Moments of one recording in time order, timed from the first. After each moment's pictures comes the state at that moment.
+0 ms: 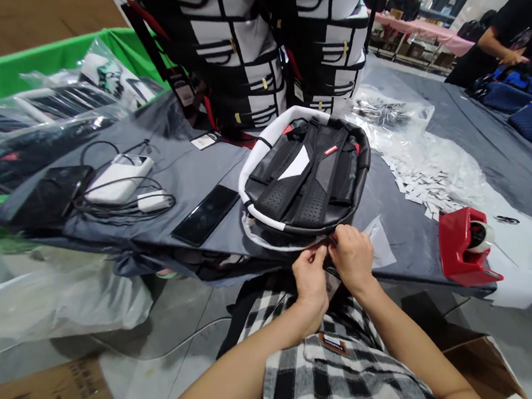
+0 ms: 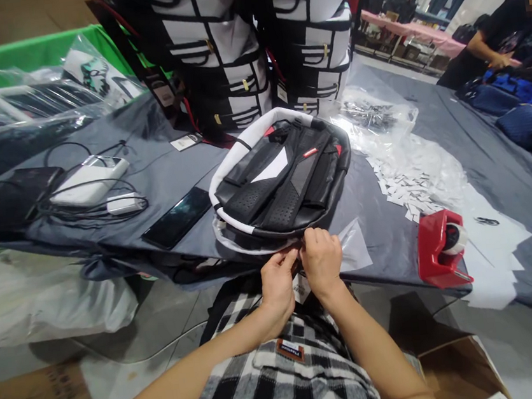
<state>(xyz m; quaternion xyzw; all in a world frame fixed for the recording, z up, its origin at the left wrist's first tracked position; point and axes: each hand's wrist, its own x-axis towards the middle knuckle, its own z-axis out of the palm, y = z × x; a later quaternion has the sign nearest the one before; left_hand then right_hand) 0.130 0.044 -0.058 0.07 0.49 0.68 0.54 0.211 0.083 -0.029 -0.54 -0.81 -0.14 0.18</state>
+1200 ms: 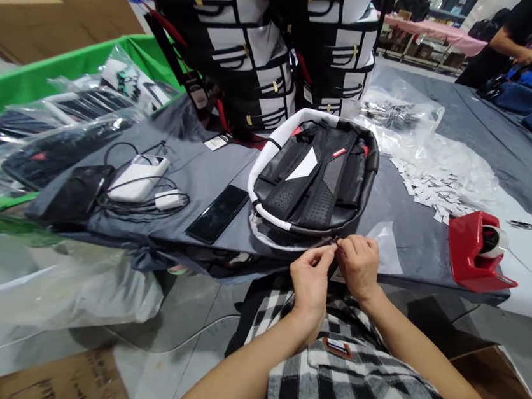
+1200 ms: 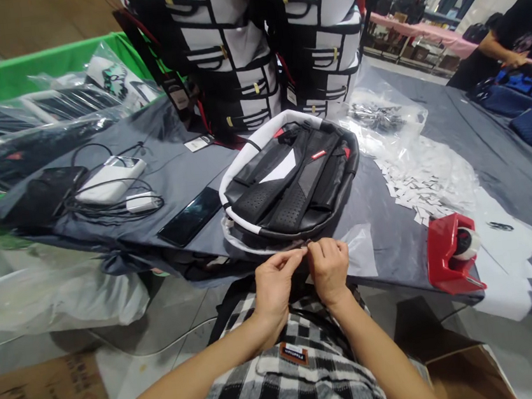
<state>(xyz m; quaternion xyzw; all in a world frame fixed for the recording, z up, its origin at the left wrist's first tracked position) 0.105 0.030 -0.025 0.13 0.52 0.65 0.54 0.212 0.069 -0.046 -0.46 -0.83 -0.15 0.27</state>
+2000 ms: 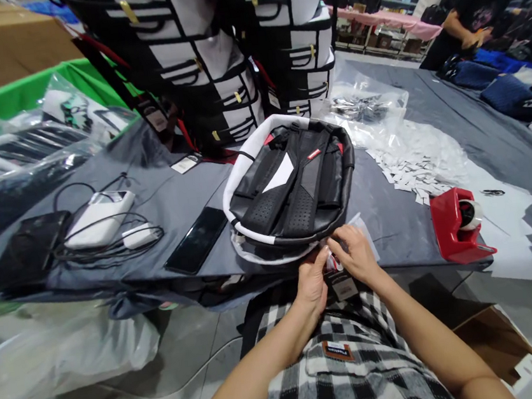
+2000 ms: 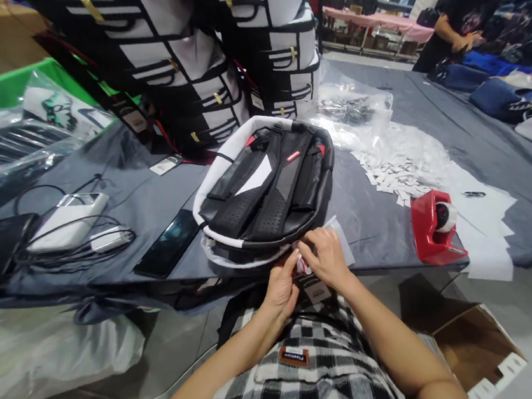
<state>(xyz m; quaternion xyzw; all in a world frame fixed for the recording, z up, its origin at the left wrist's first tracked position) 0.120 0.047 -0.056 0.07 0.38 0.63 0.68 0.232 0.087 -0.023 -0.52 -0.80 0.14 0.28</state>
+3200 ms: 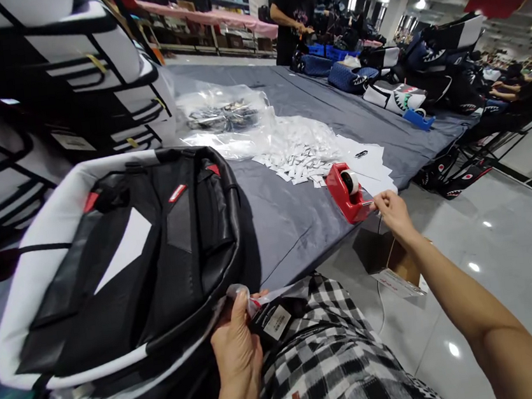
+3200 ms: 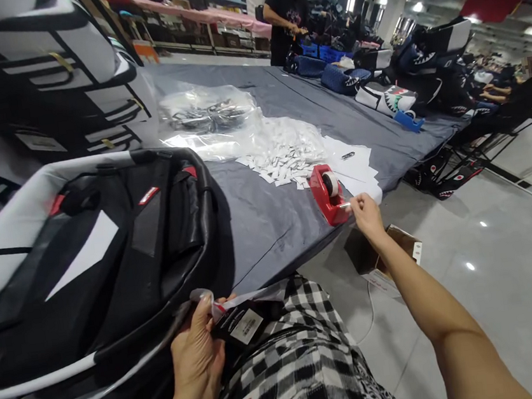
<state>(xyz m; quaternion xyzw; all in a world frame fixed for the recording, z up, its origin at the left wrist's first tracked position) 0.115 0.046 -0.040 0.10 0.54 0.51 0.66 0.486 0.017 0.005 -0.78 -0.28 0.13 0.54</state>
